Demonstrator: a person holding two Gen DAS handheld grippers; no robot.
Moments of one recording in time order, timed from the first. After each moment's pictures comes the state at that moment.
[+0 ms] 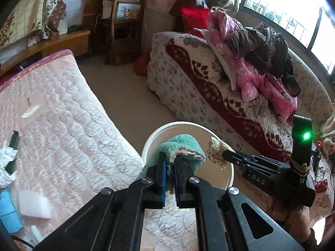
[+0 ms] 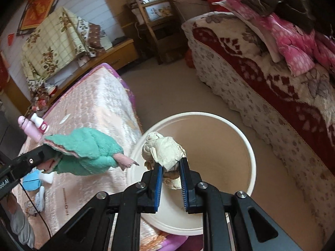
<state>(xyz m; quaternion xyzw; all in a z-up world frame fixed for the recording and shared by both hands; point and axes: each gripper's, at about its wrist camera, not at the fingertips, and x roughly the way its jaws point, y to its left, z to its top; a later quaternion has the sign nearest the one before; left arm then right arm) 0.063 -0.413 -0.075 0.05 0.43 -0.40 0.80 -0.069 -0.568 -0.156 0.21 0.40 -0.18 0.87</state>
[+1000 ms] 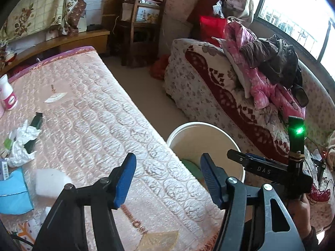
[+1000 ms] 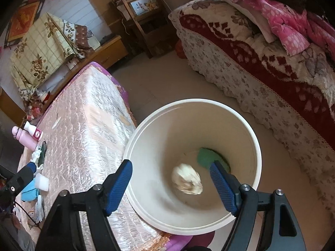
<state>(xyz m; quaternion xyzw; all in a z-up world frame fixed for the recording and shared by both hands) 0.055 -0.357 -0.072 0.03 0.43 -0.35 0.83 -0.058 -0.564 -0.172 0.25 0.41 -0.19 0.86</state>
